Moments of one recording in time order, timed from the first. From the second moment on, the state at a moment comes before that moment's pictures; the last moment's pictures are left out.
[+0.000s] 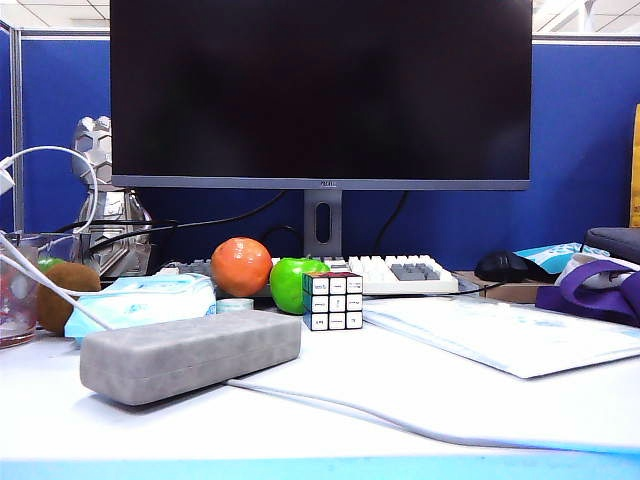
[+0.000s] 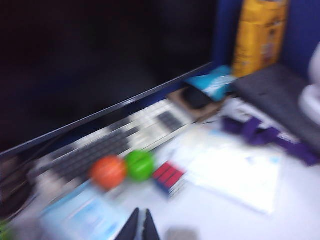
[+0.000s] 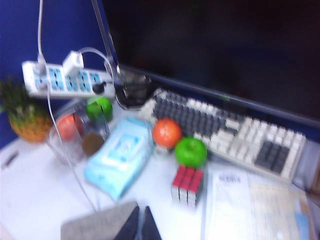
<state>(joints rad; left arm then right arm) -0.48 0.78 1.27 -0.70 0.10 0.10 0.48 0.99 1.43 -0.73 -0.18 0.04</state>
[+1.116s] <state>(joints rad) -0.48 0.14 0.48 -0.57 0.09 -0.04 0.48 0.26 0.13 -0.22 0.14 0.16</state>
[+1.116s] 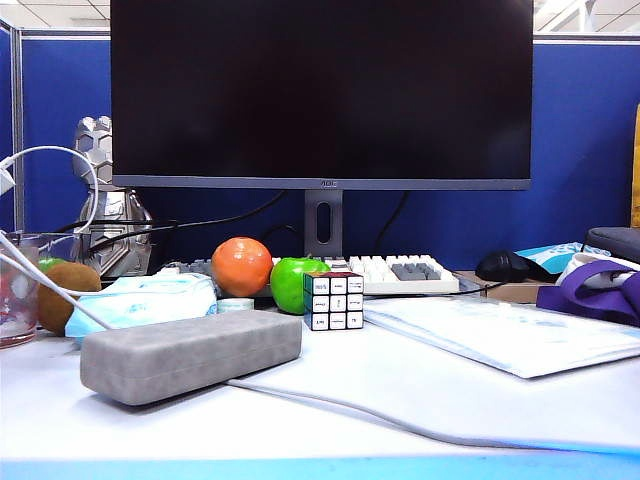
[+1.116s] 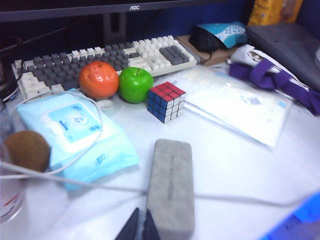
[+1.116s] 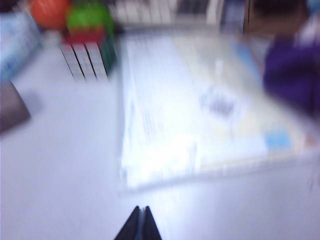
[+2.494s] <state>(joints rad) -0.07 0.00 0.01 -0.16 0.03 -0.13 0.48 0.23 0.06 -0.28 0.13 0.19</state>
